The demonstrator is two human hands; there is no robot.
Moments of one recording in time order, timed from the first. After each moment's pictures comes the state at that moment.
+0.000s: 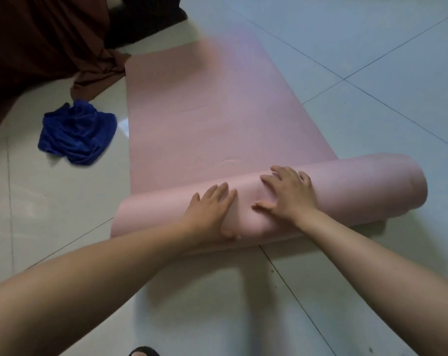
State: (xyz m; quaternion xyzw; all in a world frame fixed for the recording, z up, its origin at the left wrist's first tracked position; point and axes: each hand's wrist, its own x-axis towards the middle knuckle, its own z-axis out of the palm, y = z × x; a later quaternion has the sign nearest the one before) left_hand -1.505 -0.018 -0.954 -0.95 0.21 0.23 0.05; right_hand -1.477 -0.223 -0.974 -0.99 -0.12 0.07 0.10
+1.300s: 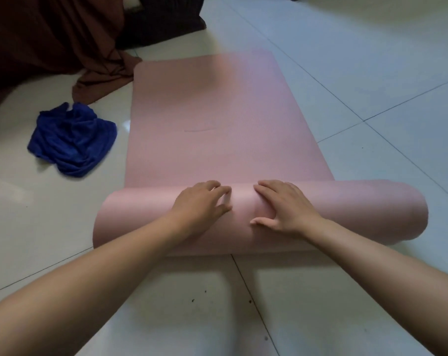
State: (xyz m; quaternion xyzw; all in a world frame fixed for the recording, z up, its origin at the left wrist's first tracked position) left_hand -1.392 -0.001 -0.934 -0.98 0.12 0.11 -0.10; right_hand -1.367 -0.217 -0.949 -0.94 -0.29 0.11 0.12
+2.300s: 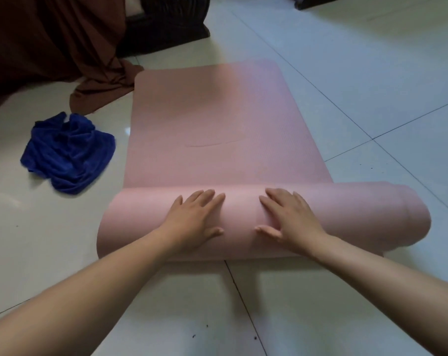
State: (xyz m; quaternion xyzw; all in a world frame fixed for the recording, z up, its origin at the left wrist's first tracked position) left_hand -1.352 0.038 -0.956 -0.98 0.13 0.17 -0.02; right_hand -1.331 -0.202 -0.957 -0.96 -0.25 0.10 0.09
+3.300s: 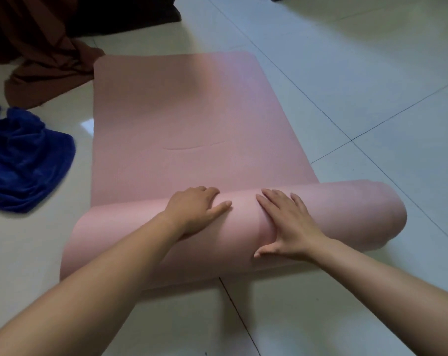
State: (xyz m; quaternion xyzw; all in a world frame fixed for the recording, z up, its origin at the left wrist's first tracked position) left_hand -1.277 0.043 -0.974 -0.96 0.14 0.20 -0.13; right_hand -1.308 -0.191 -0.954 -0.96 -0.21 0.19 0.04
